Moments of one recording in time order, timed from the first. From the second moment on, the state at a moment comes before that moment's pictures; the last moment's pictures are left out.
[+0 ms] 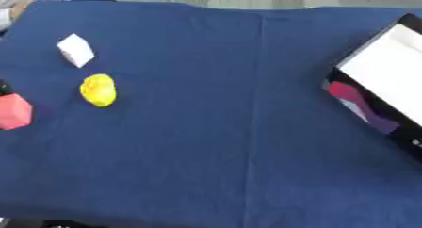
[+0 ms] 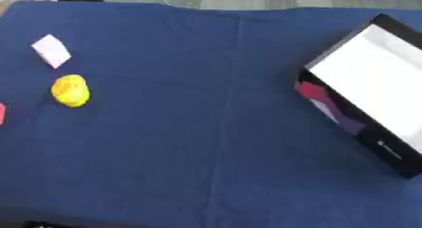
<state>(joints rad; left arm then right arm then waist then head) -0.49 0.93 -0.12 -1.02 -0.72 -0.15 -0.64 0.11 -0.50 -0.25 -1.98 -0.21 -0.16 -0.12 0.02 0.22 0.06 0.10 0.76</state>
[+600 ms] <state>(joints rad) -0.50 0.92 -0.13 -1.01 -0.73 -0.15 -0.64 0.11 -0.49 -0.25 -1.98 -0.20 -0.15 -0.11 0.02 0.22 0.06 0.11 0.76</state>
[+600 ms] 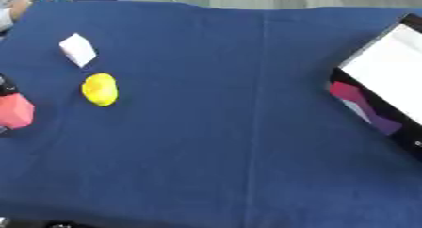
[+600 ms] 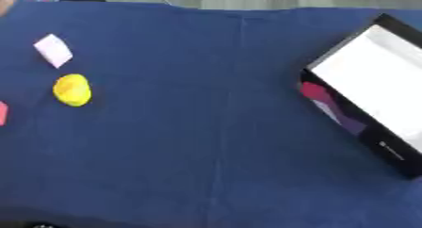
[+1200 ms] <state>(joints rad) -0.50 0.92 -0.13 -1.03 -0.75 -0.13 -0.62 0.11 -0.49 -0.25 -1.98 -0.19 -0.15 -0.11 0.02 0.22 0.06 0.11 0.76</state>
